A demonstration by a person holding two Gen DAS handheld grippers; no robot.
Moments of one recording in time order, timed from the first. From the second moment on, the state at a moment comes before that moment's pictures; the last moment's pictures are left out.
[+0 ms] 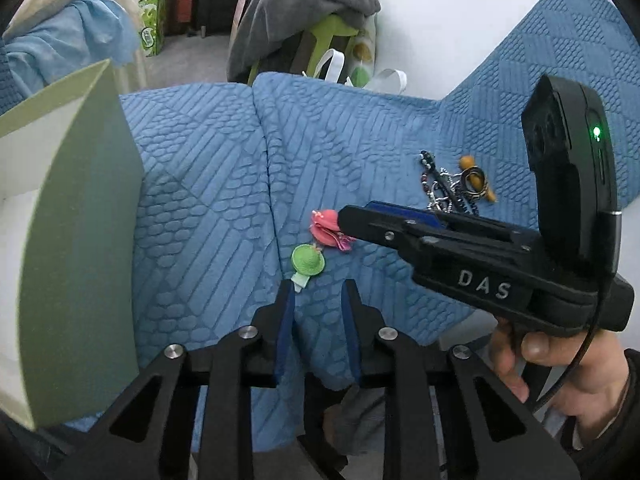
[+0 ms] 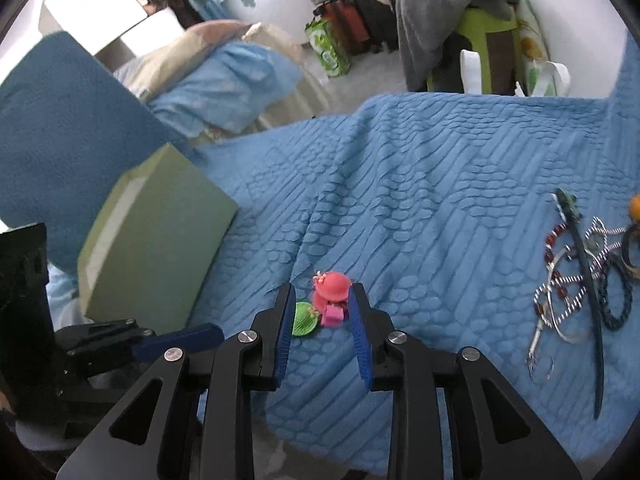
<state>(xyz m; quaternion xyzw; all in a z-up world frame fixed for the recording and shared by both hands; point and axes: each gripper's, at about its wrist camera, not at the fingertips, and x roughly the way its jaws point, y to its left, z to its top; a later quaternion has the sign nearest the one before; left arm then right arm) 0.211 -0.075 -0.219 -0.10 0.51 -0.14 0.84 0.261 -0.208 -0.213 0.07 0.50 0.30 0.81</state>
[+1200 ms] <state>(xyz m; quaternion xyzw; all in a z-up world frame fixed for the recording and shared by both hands) 0.244 -0.103 -0.252 0.00 0.54 -0.13 0.83 0.256 -0.265 -0.214 0.06 0.52 0.20 0.83</state>
